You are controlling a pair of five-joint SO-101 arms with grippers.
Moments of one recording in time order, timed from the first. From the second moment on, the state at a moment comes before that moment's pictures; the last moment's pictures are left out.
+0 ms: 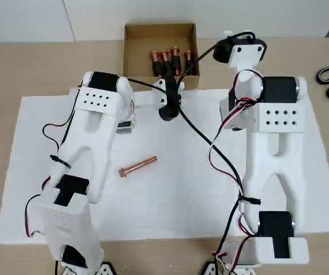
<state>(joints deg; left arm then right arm) 8.5 22.6 -20.4 89.3 -64.9 -3.3 -2.5 -17.1 97.8 8.5</state>
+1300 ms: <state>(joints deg) 15.9 0.0 5.6 98.0 4.3 -6.7 -2.5 -17.1 97.8 8.5</state>
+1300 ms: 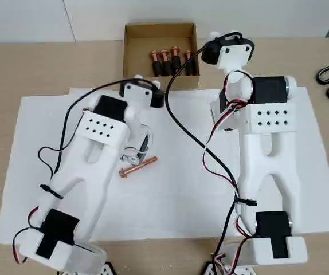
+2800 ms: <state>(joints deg) 16.1 8.3 24.8 72.9 -25.5 -6.7 -2.5 -17.1 97.8 8.5</state>
